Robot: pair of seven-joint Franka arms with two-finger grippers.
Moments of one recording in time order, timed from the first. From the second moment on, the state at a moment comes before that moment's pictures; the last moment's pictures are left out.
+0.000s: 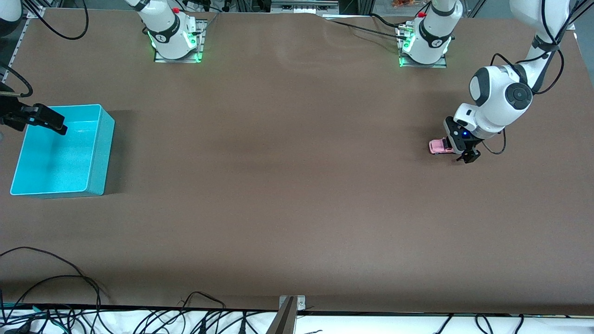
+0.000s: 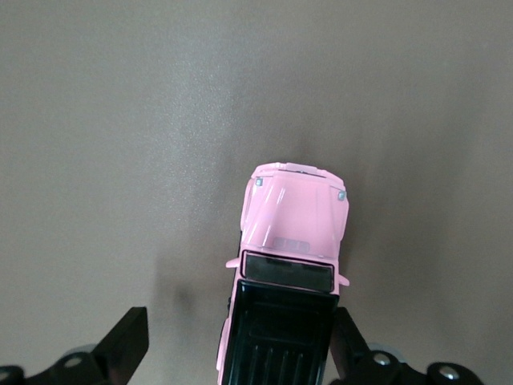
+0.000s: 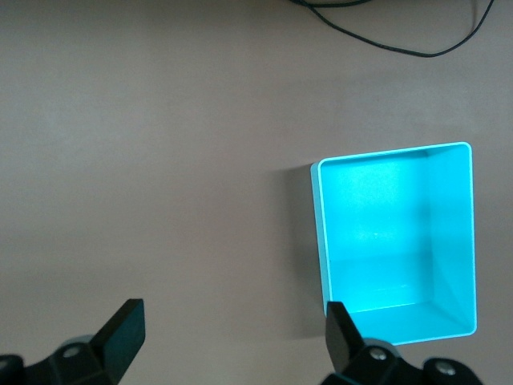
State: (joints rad) left arm 0.13 0.21 -0.01 -2.54 0.02 2.78 1.42; right arm -0.06 0.09 0.02 -1.55 -0.06 1.65 0.03
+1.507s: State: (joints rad) left arm 0.10 0.22 -0.02 -2.51 0.02 2.74 1.55; right arm -0.06 0.09 0.03 -1.54 -0.06 1.65 0.03
